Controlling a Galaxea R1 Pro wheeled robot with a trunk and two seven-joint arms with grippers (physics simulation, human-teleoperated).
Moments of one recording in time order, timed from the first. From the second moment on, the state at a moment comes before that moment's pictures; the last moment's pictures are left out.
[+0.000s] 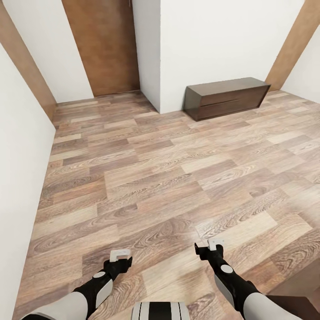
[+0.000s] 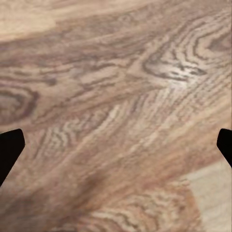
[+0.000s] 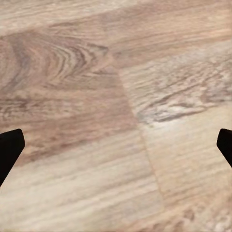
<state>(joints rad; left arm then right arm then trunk) -0.67 -0.05 -0.24 -0.13 0.32 -0.16 -0.01 -0.62 -0.04 0.34 -0.35 -0.23 -0.23 -0.08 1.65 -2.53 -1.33</state>
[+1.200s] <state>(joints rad) -0.67 -0.04 -0.25 -0.14 0.31 -0.17 -0.01 -0.62 -0.04 0.34 -0.35 -0.23 -0.23 -0.07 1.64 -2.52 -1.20</state>
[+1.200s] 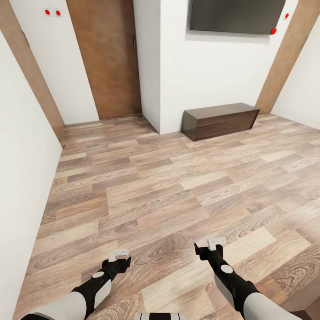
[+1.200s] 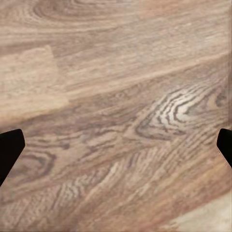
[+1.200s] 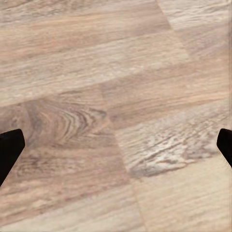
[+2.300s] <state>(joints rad) -0.67 -0.03 -0.24 -0.13 0.31 -0.17 -0.01 -0.62 -0.04 0.34 -0.35 -0.23 -0.23 -0.06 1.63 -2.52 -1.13</state>
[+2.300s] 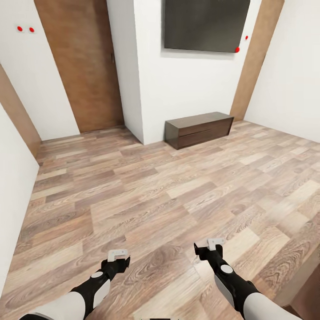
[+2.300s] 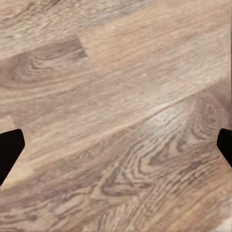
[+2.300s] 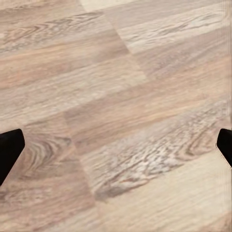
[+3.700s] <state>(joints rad) -0.67 -0.02 -0.25 -0.13 0.31 -0.17 -0.01 -0.62 -0.04 0.34 -0.35 -0.23 -0.23 -0.06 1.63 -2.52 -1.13</state>
